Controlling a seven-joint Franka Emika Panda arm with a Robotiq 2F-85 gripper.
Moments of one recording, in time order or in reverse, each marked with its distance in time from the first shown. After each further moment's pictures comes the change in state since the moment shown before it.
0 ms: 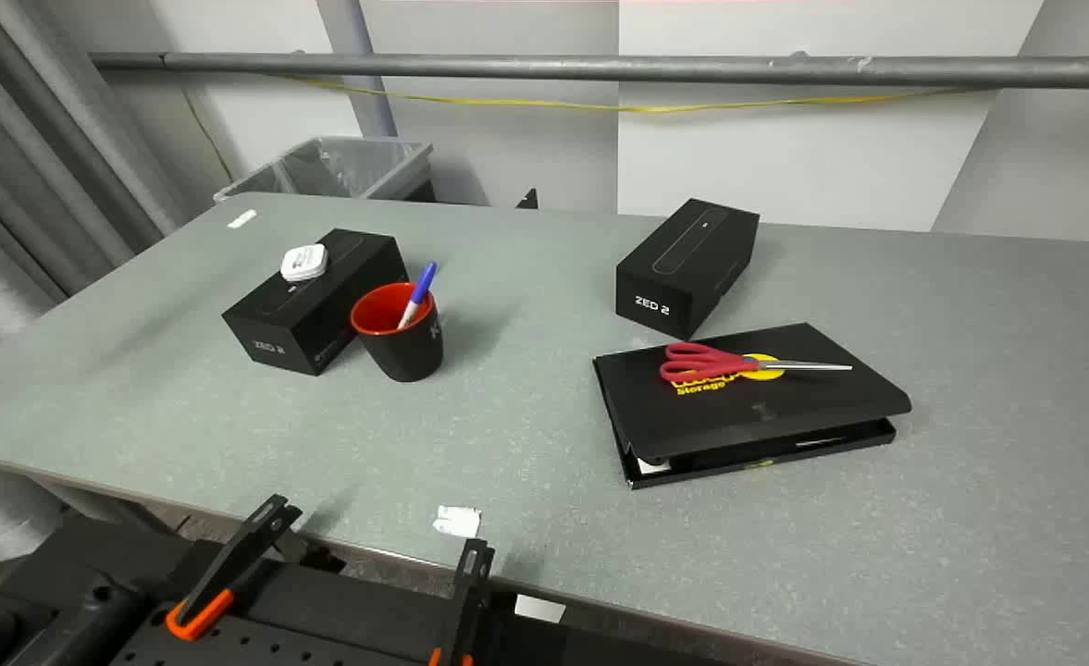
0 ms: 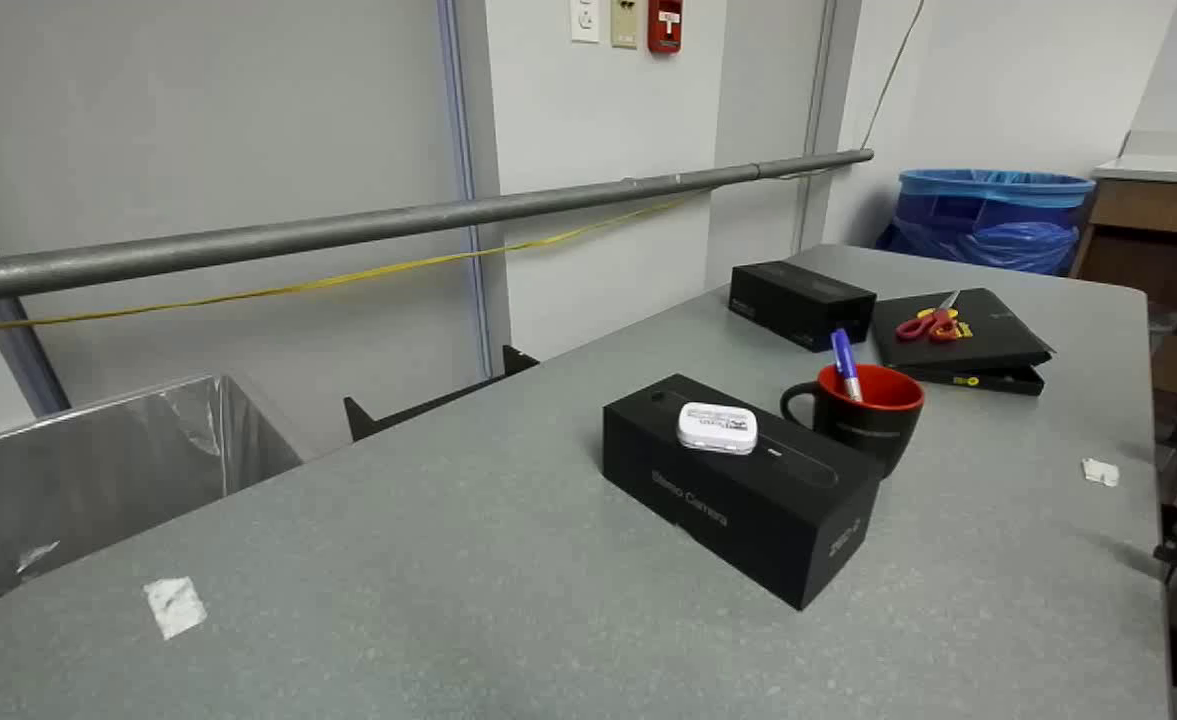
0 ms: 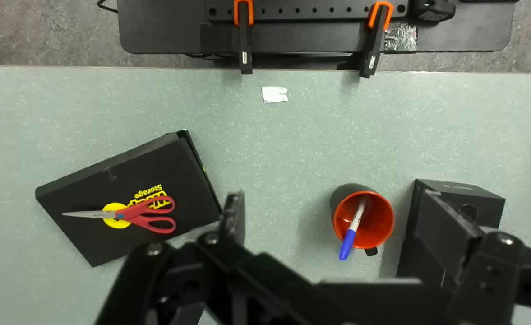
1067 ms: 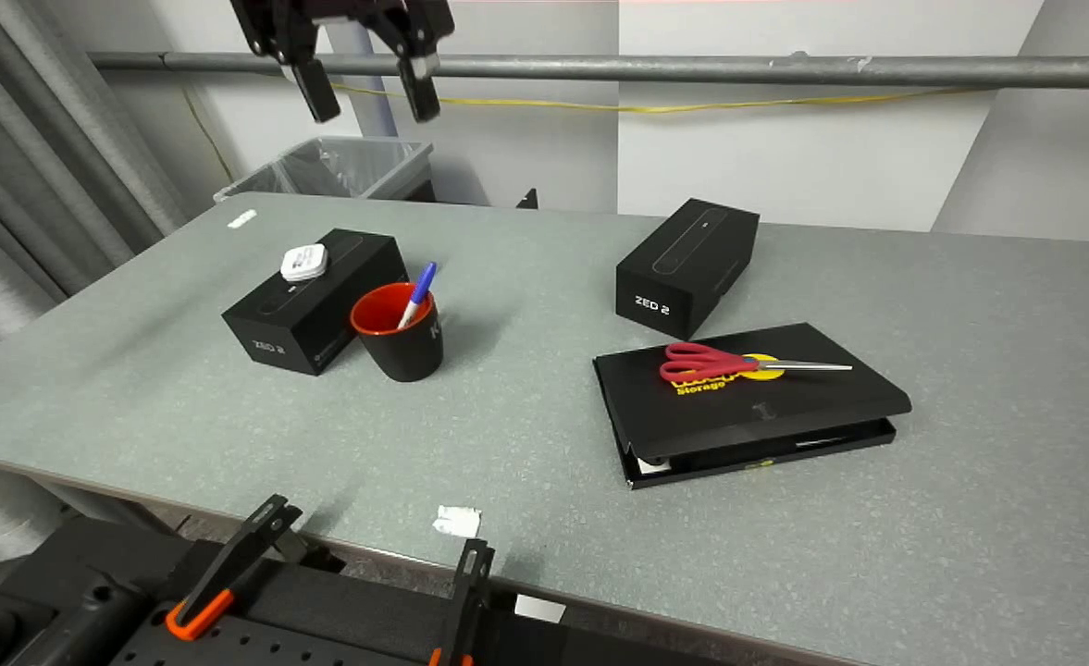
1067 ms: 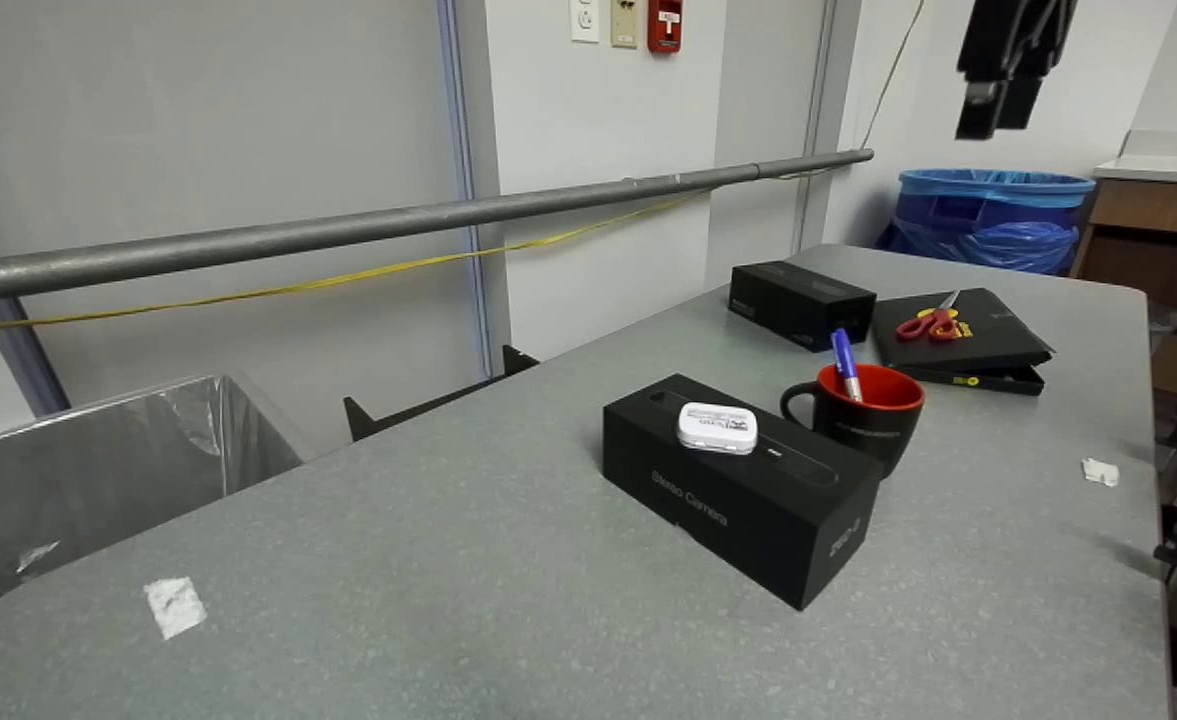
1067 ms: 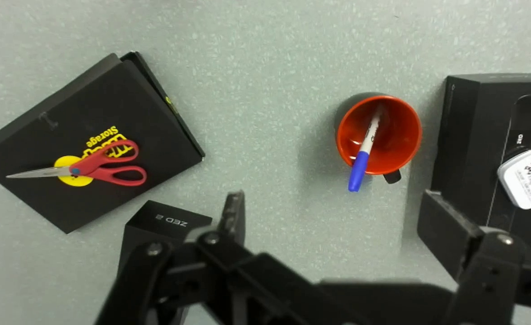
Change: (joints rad) arm 0.000 0.253 0.083 -0.096 -0.002 0.495 0.230
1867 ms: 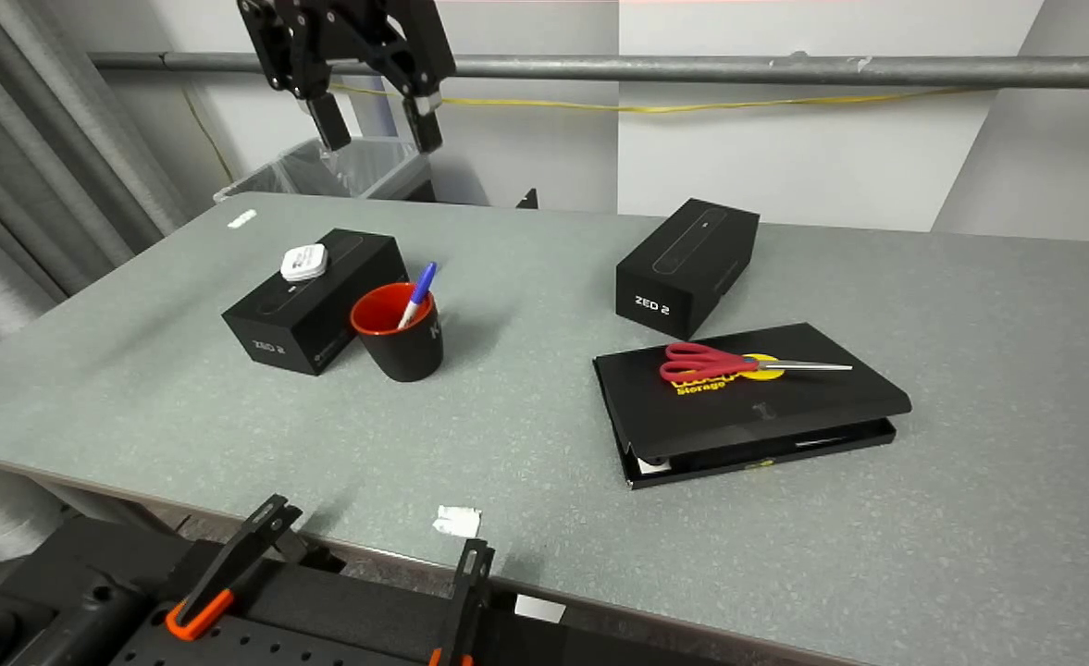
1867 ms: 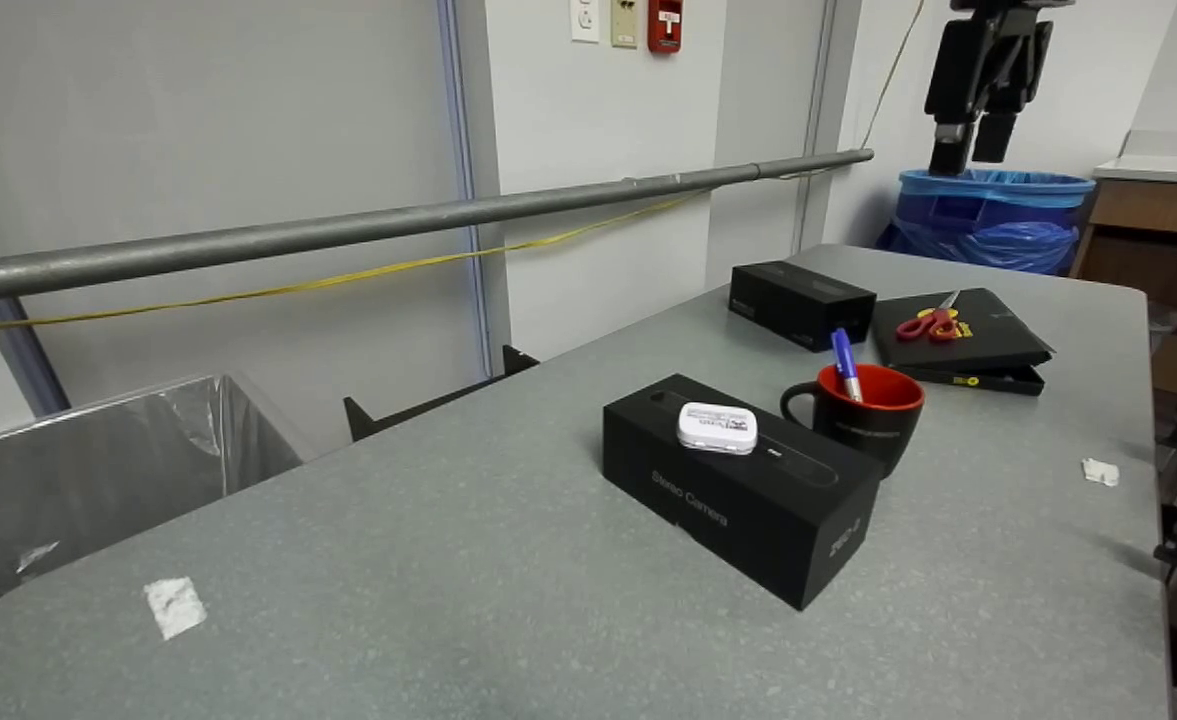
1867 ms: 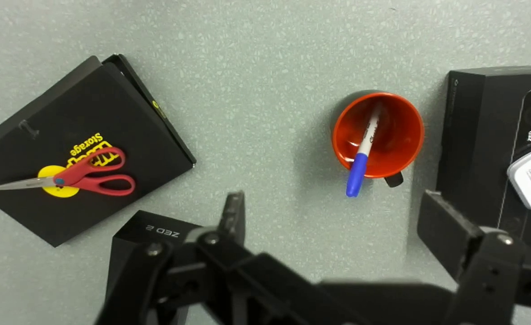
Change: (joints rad) arm 0.001 0.073 0.016 0.007 0.000 0.047 0.046
